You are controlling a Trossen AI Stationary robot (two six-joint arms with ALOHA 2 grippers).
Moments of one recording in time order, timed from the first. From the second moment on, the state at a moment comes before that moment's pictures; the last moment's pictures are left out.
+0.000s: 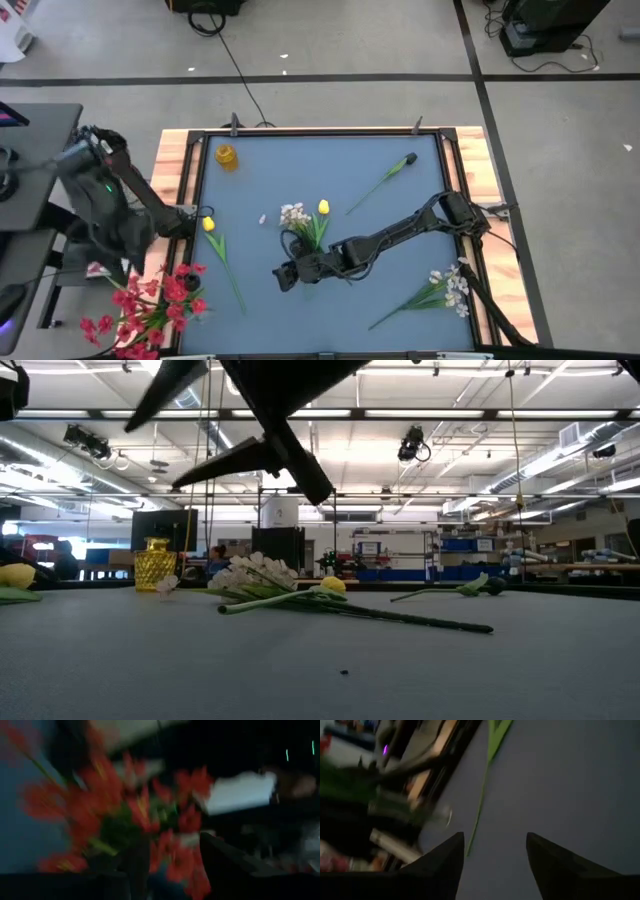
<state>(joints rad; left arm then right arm) -0.92 0.82 1.45 -1.19 0.34 -0.84 0.32 2.16 1.61 -0.06 0.32 1.25</state>
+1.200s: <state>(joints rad) -0.46 0.90 1.25 -0.75 -0.36 -0.69 -0.21 1.91 1.60 -1.38 0.27 1.30</state>
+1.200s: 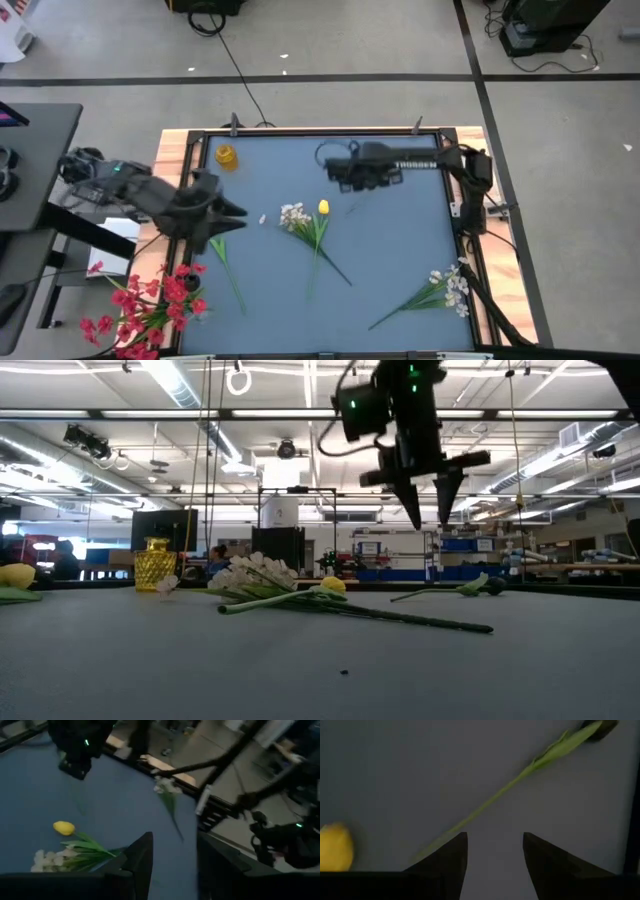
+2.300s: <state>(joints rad) -0.02 0.92 0.89 -0.65 -0.17 -0.70 -0.53 1.91 1.17 -0.88 0.15 1.37</state>
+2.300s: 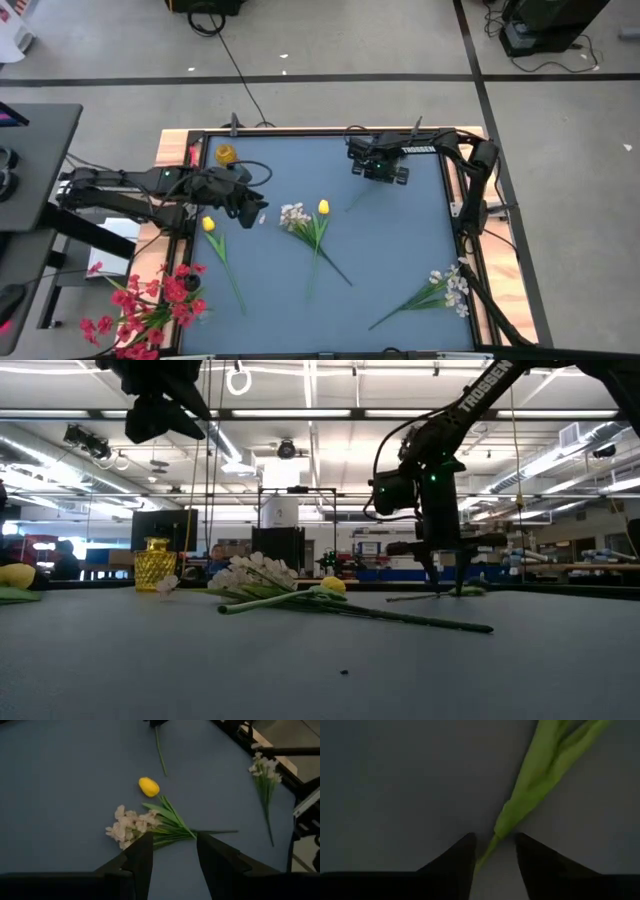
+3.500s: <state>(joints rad) -0.02 0.84 0.88 -0.62 0.03 -0.50 0.00 1.64 1.18 -0.67 0.41 1.59</state>
